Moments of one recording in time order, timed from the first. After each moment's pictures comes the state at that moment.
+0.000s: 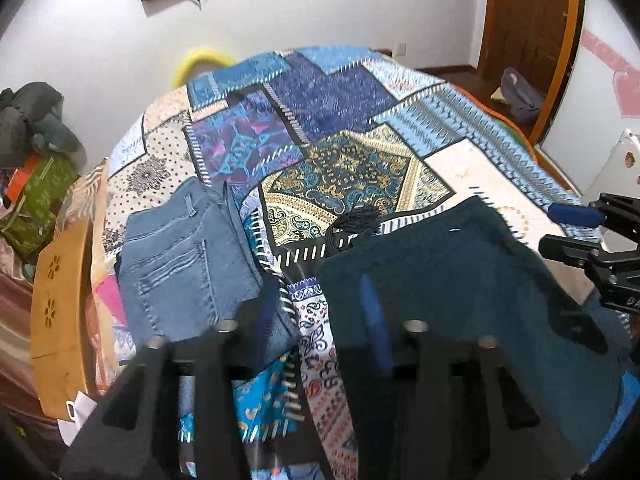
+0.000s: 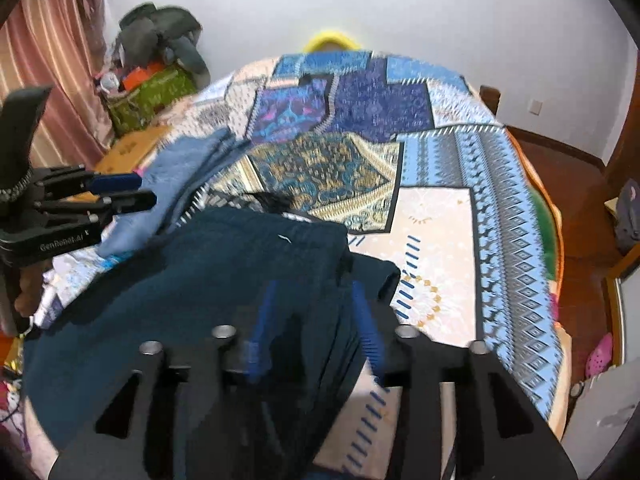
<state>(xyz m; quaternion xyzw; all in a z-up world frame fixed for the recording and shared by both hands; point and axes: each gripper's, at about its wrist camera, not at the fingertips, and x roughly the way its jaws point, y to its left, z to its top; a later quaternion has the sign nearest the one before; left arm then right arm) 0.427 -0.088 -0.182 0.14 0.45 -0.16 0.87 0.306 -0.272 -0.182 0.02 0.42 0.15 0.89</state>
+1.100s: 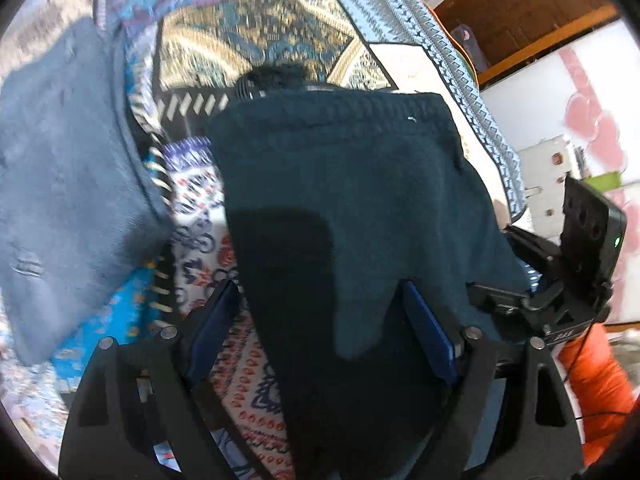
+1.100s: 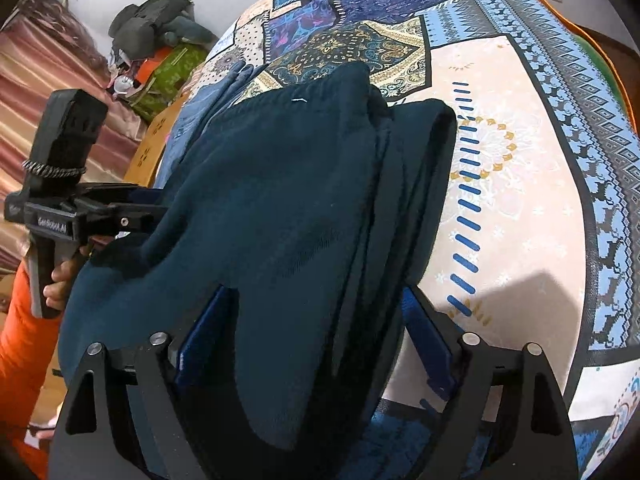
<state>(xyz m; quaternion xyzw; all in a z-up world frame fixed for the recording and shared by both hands) 0.447 -0.080 -0.265 -0.02 0.67 -0.29 0.69 0.297 -0.270 -0.262 0.15 0.54 0.23 0.79</state>
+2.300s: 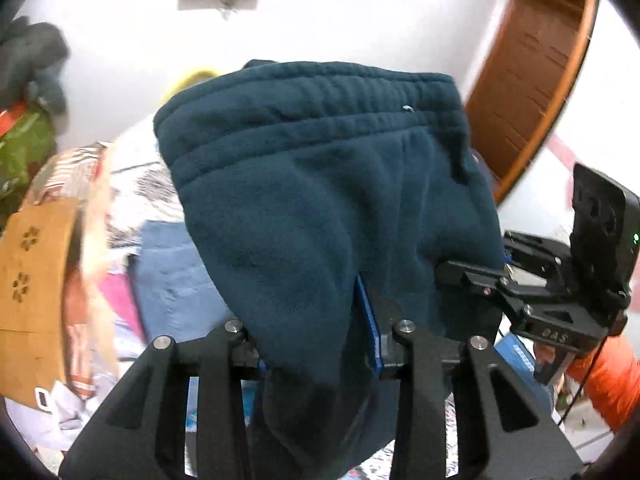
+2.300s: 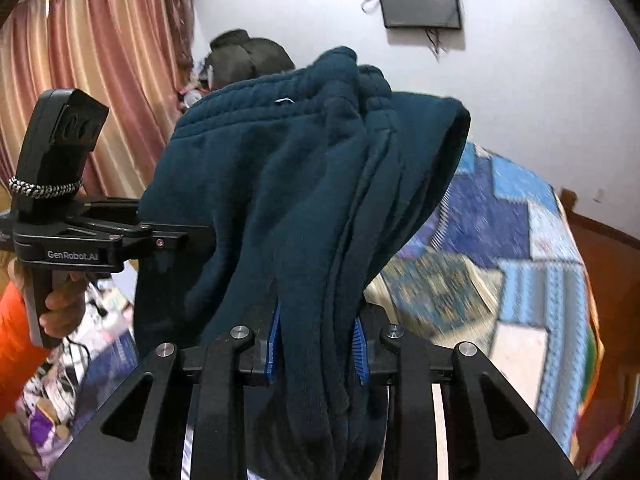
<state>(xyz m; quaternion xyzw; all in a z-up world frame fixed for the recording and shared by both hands) 0.424 0.038 -0.067 -0.02 0.41 -0.22 0.88 0.357 -0.139 -0.099 0.00 0.33 0.29 0.90</state>
